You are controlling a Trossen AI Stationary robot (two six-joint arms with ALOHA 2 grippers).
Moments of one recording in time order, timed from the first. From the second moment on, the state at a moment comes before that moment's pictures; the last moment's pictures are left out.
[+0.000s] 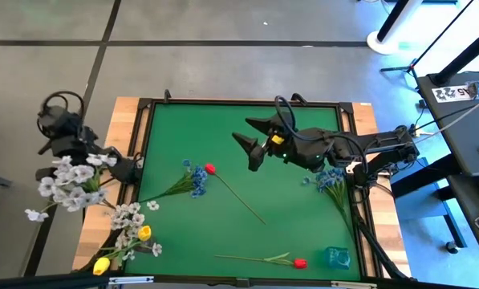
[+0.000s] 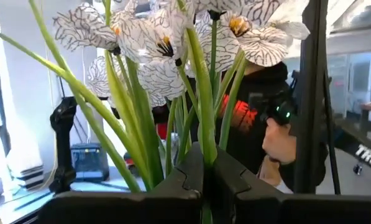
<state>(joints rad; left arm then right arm) -0.49 0.40 0.91 -0.22 0.62 -0.14 0.25 1.60 1.82 -0.33 0.72 0.45</state>
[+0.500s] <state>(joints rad) -0.55 0.39 0.56 0.39 0.64 -0.34 0.25 1.60 1.82 -0.33 0.78 0.45</state>
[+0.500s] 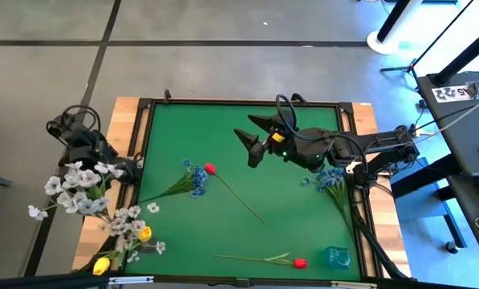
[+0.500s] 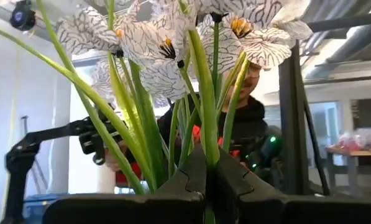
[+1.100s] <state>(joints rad) -0.75 0.40 0.42 0.46 0.48 -0.14 0.23 1.60 1.82 -0.34 0.79 0.54</state>
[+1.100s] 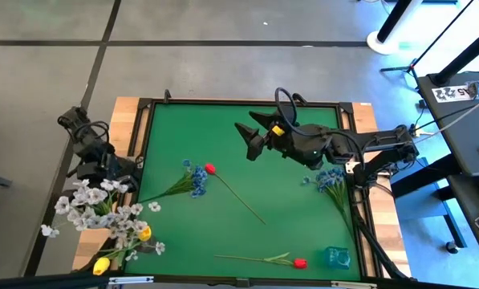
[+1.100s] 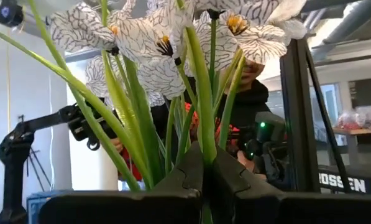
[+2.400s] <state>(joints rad) -0.86 0.38 0.24 0.59 0.52 0.10 0.09 1.61 1.82 -0.53 0.56 0.81</state>
